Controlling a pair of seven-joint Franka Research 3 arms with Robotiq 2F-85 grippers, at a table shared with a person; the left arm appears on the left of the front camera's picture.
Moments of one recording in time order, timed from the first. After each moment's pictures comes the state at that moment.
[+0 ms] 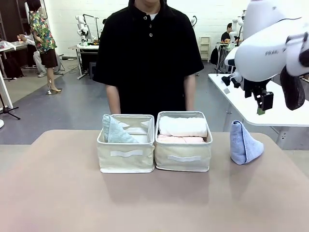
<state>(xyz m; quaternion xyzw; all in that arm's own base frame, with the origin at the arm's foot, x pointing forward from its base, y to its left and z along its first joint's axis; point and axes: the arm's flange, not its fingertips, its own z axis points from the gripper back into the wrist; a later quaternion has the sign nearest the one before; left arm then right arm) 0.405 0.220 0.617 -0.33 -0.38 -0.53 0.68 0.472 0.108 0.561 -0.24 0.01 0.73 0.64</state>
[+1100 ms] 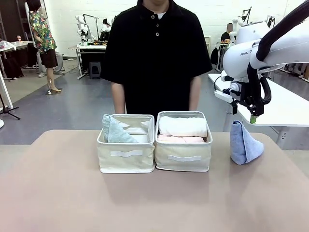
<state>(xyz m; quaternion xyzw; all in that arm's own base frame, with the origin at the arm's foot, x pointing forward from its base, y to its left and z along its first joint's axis) 0.405 0.221 0.616 -0.33 -0.38 -0.53 0.68 0.581 0.080 0.487 -0.08 0.05 0.85 0.52</state>
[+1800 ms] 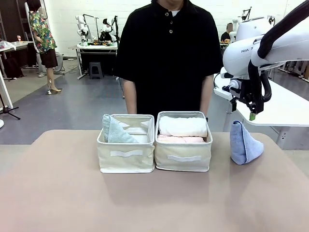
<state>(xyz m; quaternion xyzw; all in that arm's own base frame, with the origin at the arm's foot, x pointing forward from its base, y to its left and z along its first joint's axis) 0.405 0.221 0.616 -0.33 -0.38 -0.53 0.68 0.577 0.086 0.497 -0.08 0.04 0.85 0.52</state>
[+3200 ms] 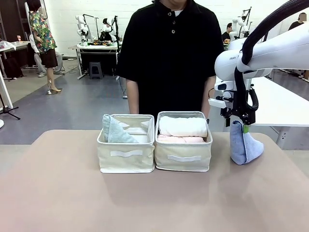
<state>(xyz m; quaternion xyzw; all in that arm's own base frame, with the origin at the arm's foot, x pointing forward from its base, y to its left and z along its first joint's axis) 0.405 0.221 0.616 -0.33 -0.38 -0.53 0.68 0.611 0.089 0.435 0.03 0.08 0.86 0.51</state>
